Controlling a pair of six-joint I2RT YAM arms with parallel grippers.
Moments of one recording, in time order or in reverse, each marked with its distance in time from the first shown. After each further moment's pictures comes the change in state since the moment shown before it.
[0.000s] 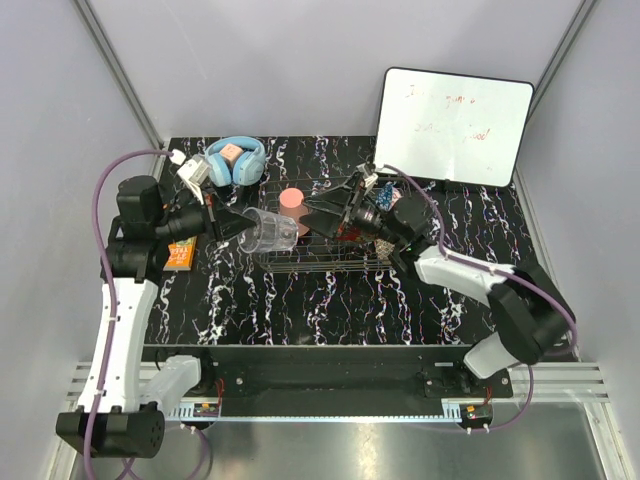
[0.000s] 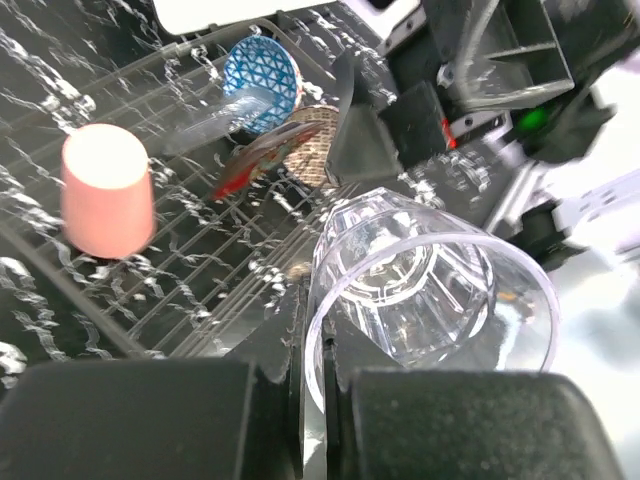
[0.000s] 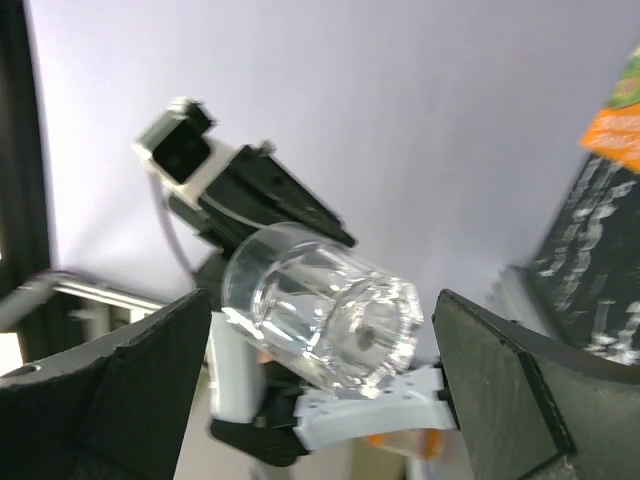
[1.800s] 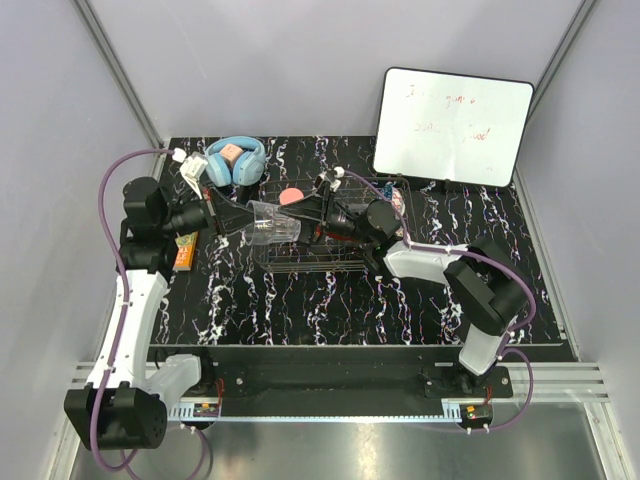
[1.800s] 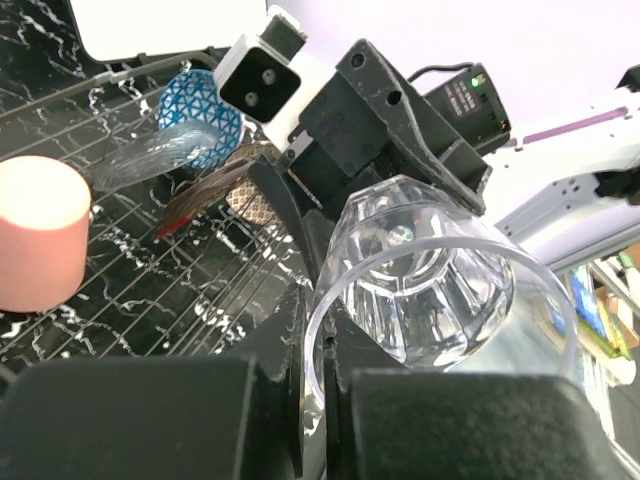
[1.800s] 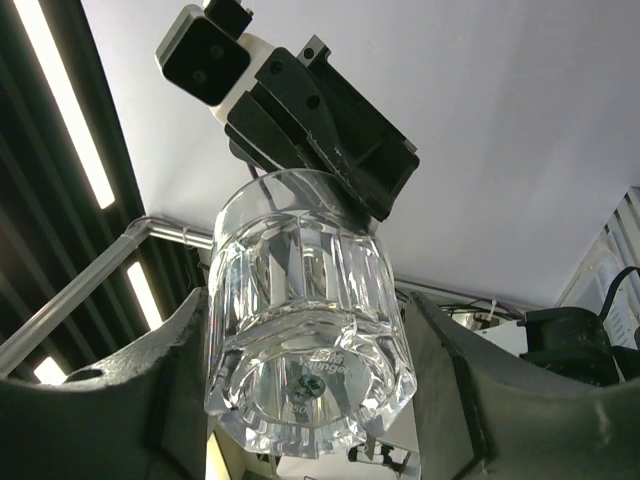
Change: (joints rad) left arm 0.048 0.060 -0.203 0.471 0.192 -0.307; right arm 0.098 0.298 0.122 0.363 -0.104 0.333
